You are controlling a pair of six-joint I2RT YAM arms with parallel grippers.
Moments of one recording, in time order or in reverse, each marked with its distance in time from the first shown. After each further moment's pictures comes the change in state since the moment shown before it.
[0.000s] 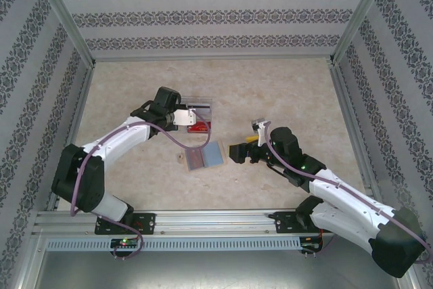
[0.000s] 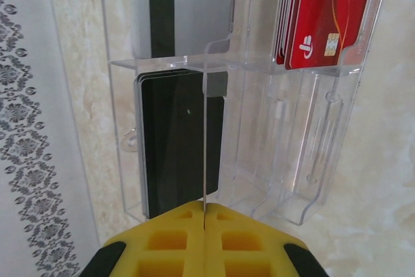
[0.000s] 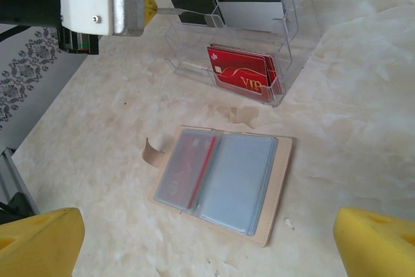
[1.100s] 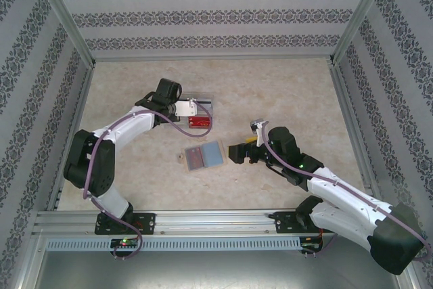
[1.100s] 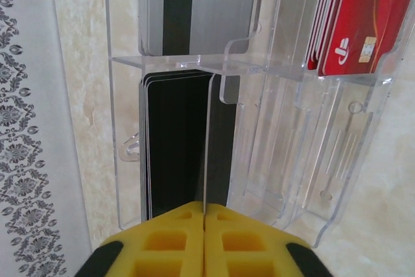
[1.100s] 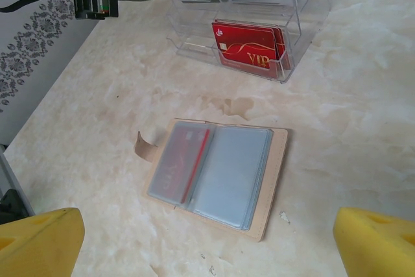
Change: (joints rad) left arm 0.051 0.143 0.115 0.027 0.037 -0.017; right arm 0.000 0.031 0.000 0.001 0.000 0.000
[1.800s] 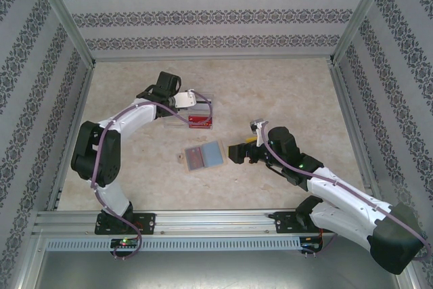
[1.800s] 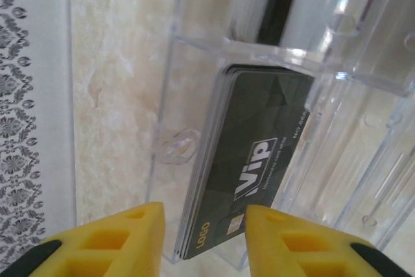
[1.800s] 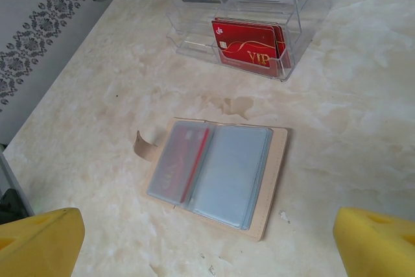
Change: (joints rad) left arm 0.042 0.080 0.102 -0.004 -0.002 -0.095; right arm 0.000 0.005 0.000 0.000 0.000 0.000
